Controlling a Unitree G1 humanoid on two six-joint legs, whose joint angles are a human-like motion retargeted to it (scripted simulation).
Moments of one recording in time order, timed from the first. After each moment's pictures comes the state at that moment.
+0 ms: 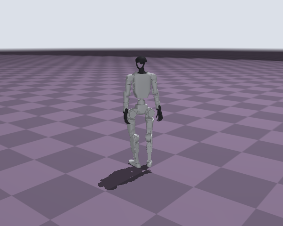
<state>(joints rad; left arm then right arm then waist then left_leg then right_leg) 0.01 0.15 0.23 1.66 0.20 0.03 -0.09 0.05 -0.16 -0.25 1.62 -0.51 0.08 0.00 -0.01 -0.04 -0.11 -0.04 -0.05 0.30 0.04 -0.25 -0.02 -0.02 -0.09 -0.42 0.05 -0.09 0.01</state>
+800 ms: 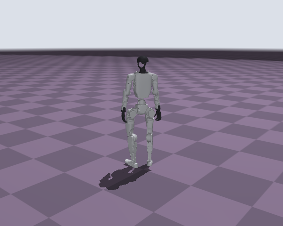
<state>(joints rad) -0.07 0.18 0.18 1.62 0.23 0.05 -0.15 0.01 -0.17 -0.25 1.54 -0.56 0.07 0.05 0.02 -0.02 -0.10 -0.08 0.04 0.46 0.12 -0.31 -0.09 -0.04 -0.11 -0.41 0.01 -0.01 0.01</state>
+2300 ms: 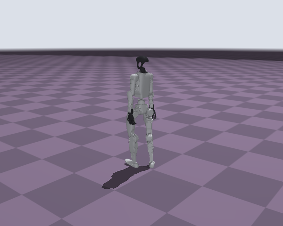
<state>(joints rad) -0.03 0.15 0.23 1.67 0.23 0.08 -0.12 0.05 -0.15 -0.19 1.50 -0.67 0.10 0.09 0.22 -0.05 -0.10 -0.15 -0.07 0.18 0.05 -0.27 -0.06 0.12 -0.14 -0.75 -0.05 -0.08 0.07</state>
